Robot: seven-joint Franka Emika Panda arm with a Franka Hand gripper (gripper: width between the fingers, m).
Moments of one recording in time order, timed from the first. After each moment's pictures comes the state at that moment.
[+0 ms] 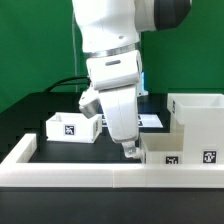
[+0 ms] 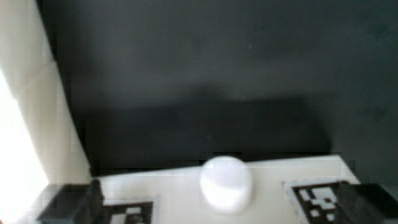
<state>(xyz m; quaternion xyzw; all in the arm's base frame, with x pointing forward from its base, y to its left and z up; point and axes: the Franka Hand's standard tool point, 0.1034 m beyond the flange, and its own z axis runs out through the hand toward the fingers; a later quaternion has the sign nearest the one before) 0.597 -0.024 0.038 -0.72 -0.69 -0.07 0.10</state>
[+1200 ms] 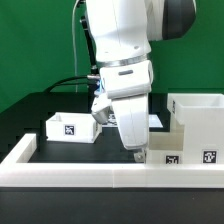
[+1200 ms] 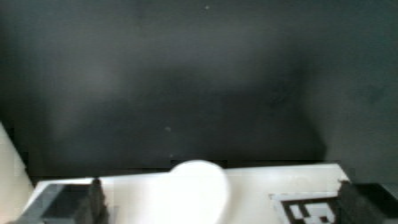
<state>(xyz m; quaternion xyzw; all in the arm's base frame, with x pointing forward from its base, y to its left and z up) 0.584 -0.008 0.025 -0.72 -0.68 -0.05 0.08</state>
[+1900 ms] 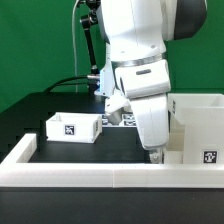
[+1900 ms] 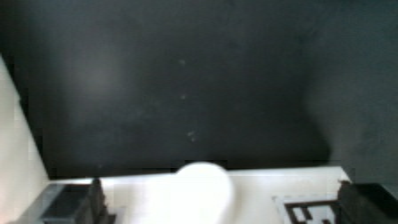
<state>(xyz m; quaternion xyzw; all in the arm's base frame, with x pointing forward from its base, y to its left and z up) 0.590 0.013 0.025 -0.71 -0.70 -0.05 0.08</state>
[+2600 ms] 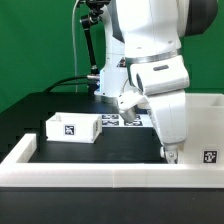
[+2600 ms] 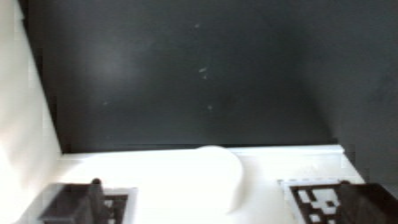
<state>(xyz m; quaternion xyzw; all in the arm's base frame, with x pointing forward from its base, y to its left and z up) 0.595 0.035 0.033 -0.70 -0.71 -0.05 0.08</state>
